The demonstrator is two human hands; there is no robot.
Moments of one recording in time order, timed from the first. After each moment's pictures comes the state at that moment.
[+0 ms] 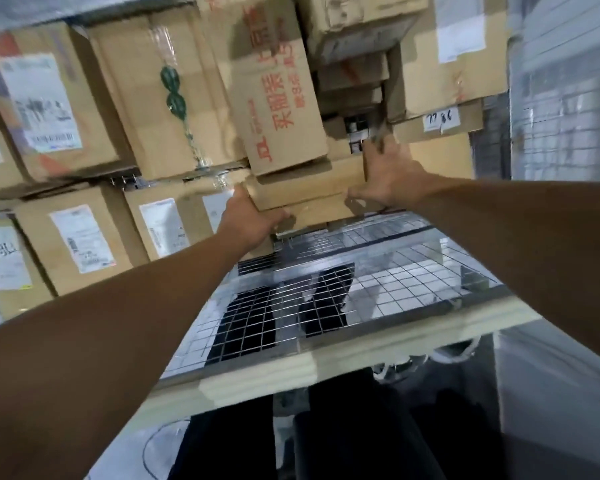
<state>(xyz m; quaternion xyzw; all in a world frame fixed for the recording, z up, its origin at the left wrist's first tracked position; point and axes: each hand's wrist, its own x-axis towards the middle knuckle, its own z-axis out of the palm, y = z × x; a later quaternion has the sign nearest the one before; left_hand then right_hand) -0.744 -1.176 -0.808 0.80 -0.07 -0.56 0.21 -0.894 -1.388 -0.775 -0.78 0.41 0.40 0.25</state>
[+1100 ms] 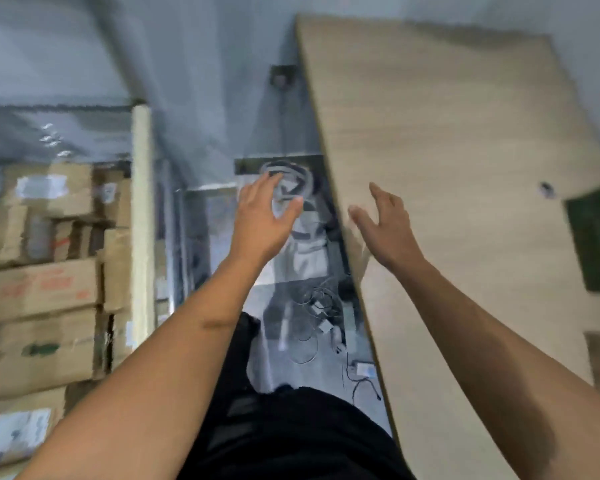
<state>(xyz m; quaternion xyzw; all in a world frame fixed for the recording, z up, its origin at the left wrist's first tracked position) -1.002 -0.988 -0.416 0.33 -0.81 -0.48 0.12 -1.135 -0.805 -0.369 -0.21 0.93 -0.24 0.19</state>
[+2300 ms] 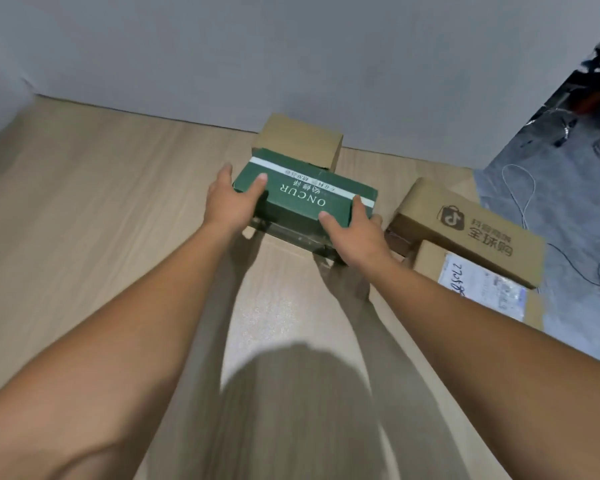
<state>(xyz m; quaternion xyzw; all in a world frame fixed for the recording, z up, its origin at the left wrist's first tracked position) -1.599 -0.558 -0.387 -0.05 -0.87 -0.47 -0.15 -1.445 -0.394 -0.374 0.37 0.85 -0.38 0.01</state>
